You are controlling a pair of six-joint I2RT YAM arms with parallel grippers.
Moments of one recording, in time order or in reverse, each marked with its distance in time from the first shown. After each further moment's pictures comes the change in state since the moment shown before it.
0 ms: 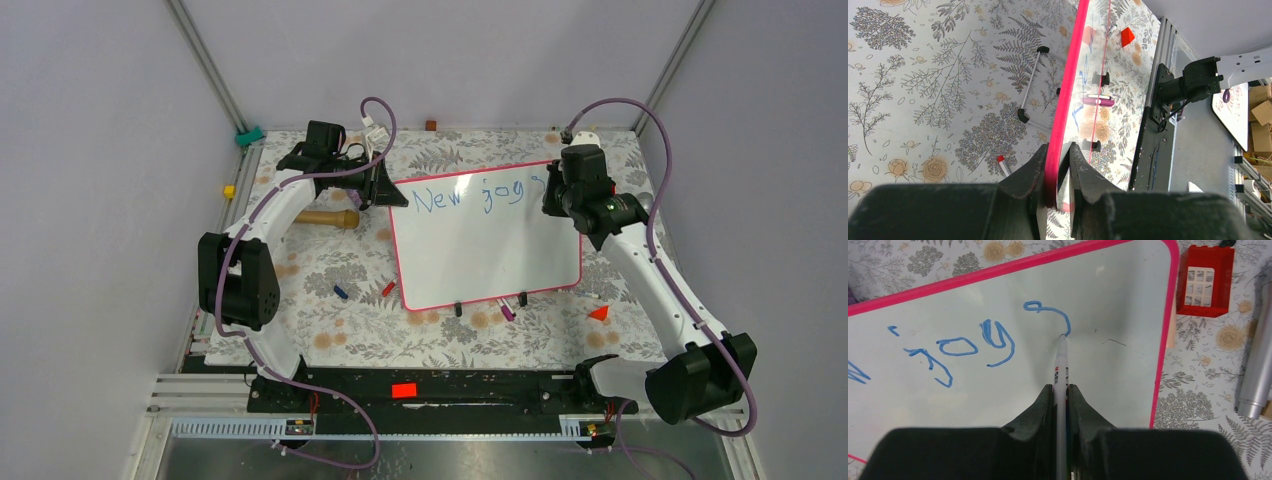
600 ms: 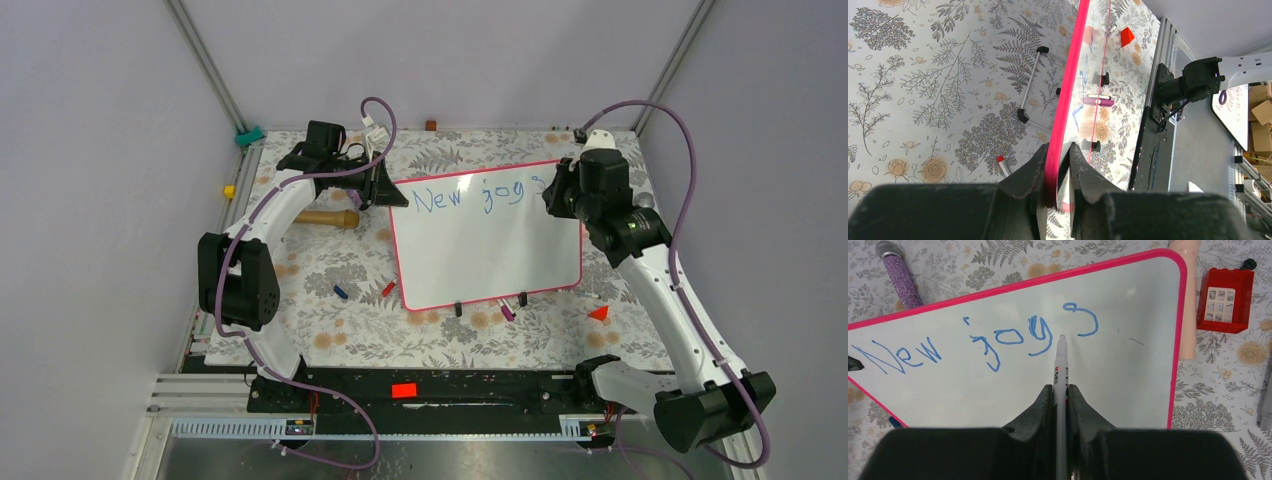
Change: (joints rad) left arm -0.001 0.000 0.000 0.000 0.000 0.000; right arm -0.002 -0.117 0.000 0.001 -0.106 0.021
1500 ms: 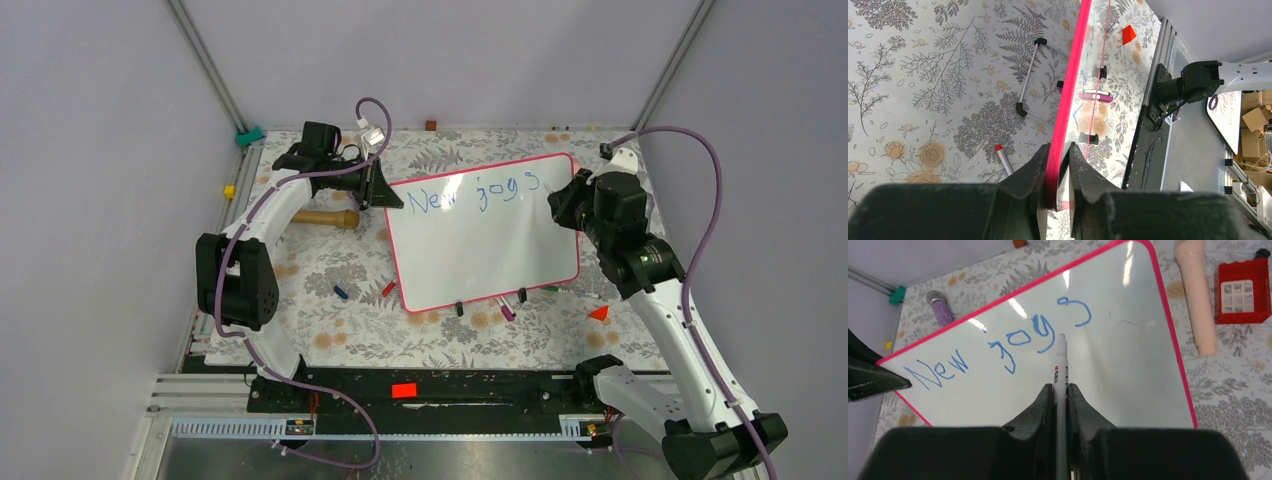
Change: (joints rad) left arm 0.032 -0.005 0.000 -0.043 -0.006 -0.006; right arm -0.002 -0.191 -0.141 0.083 0.020 0.155
